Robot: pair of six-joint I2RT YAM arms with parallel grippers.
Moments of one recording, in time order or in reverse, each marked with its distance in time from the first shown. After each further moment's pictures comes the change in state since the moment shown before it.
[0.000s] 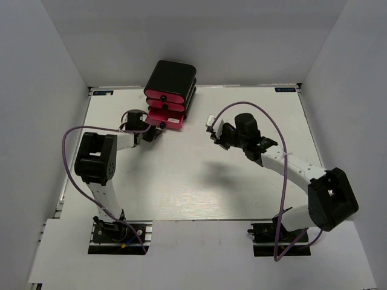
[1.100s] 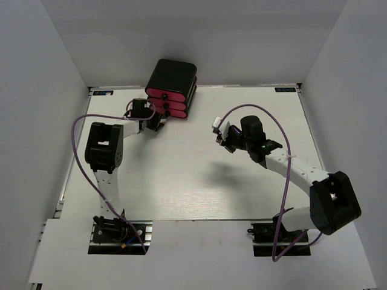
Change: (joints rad) left arm -0.006 0.233 0.355 -0.120 0.013 -0.010; right arm -0.068 -0.043 -0.059 -0.019 -0.032 0.019
